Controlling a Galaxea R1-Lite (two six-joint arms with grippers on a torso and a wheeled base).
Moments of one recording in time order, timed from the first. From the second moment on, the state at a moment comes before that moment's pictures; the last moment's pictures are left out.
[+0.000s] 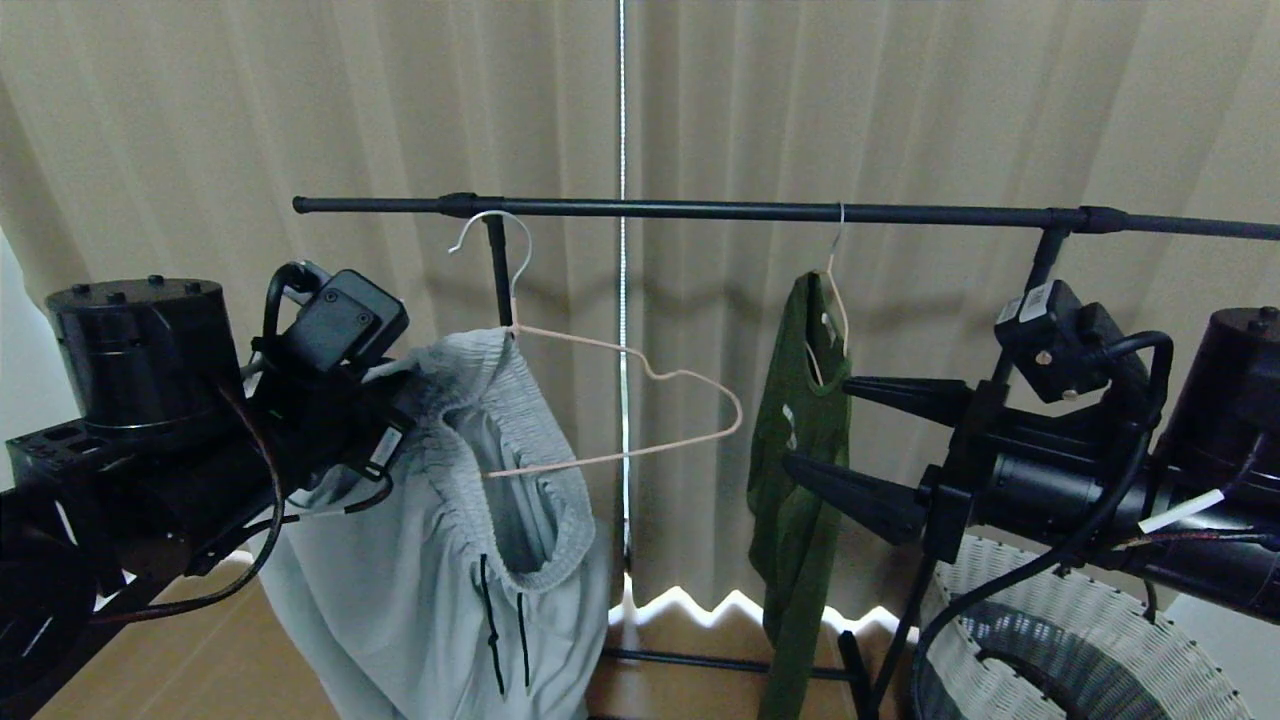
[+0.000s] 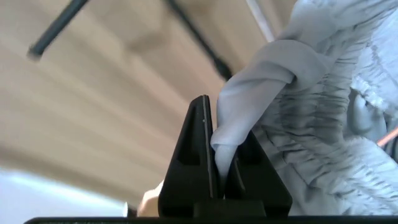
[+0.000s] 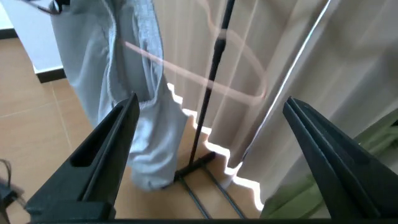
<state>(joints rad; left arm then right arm) -0.36 1.54 -0.68 -0.65 0.27 0.56 0.52 1.50 -0.59 -0.75 0.31 -0.06</state>
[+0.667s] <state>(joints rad) -0.41 1.55 -0.78 -0.63 0.29 0.24 0.70 1.57 -0.57 -0.77 0.29 -0.01</state>
